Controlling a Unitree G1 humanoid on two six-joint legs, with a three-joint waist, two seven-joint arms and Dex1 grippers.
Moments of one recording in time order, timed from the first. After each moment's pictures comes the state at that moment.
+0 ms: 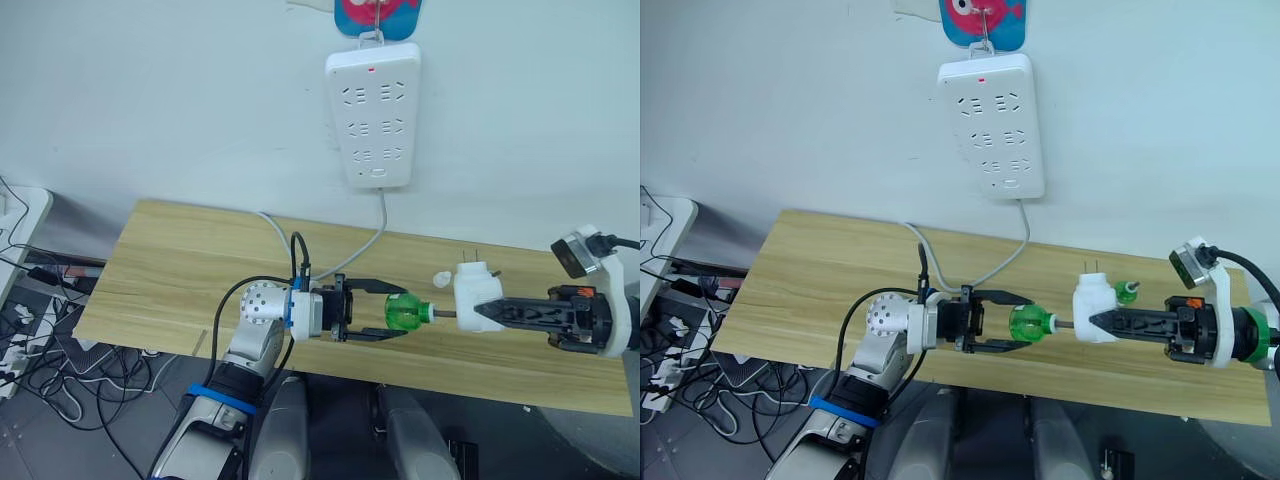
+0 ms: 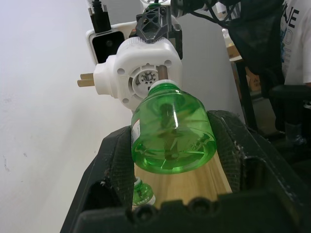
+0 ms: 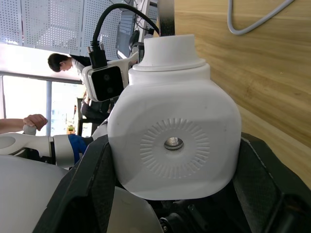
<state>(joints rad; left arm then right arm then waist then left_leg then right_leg) -0.45 0.18 -0.25 0.24 -0.39 -0.45 -1.40 -0.05 -1.27 -0.29 -0.21 1.95 1.23 0.50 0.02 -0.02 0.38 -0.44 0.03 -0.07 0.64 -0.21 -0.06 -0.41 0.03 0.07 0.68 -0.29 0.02</state>
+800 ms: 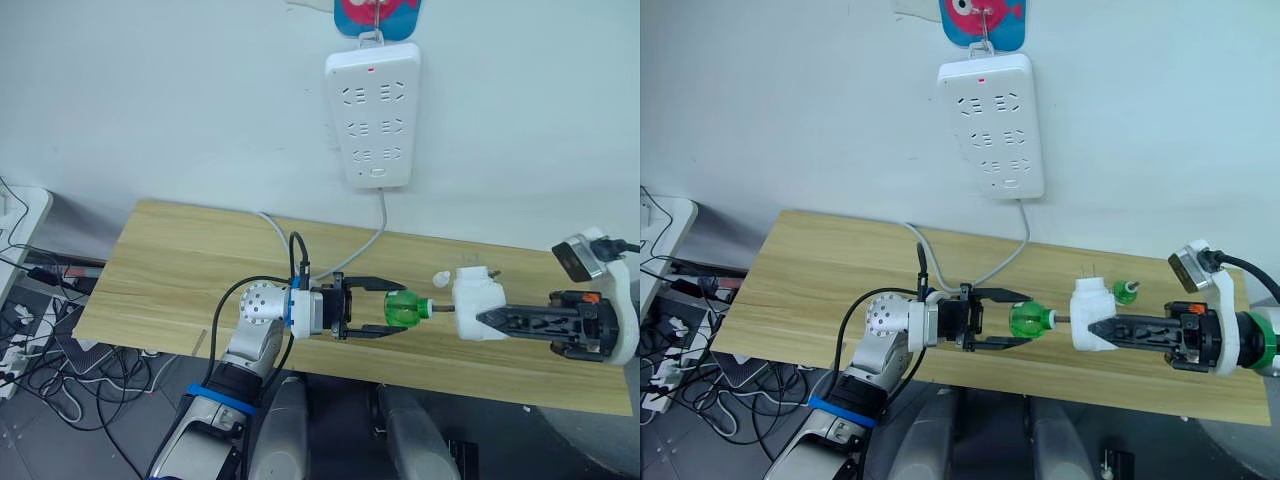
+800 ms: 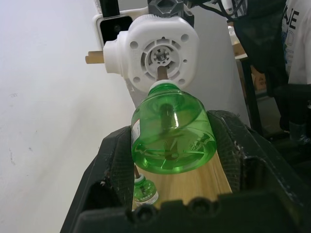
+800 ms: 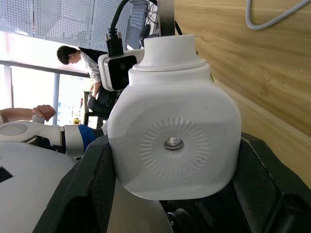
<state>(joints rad) -0.44 0.20 -0.26 0.24 -0.39 -0.44 -1.37 -0.02 -1.27 -0.31 -0.26 1.95 1.21 0.54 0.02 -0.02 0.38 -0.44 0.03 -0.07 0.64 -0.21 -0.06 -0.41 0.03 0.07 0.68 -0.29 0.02</state>
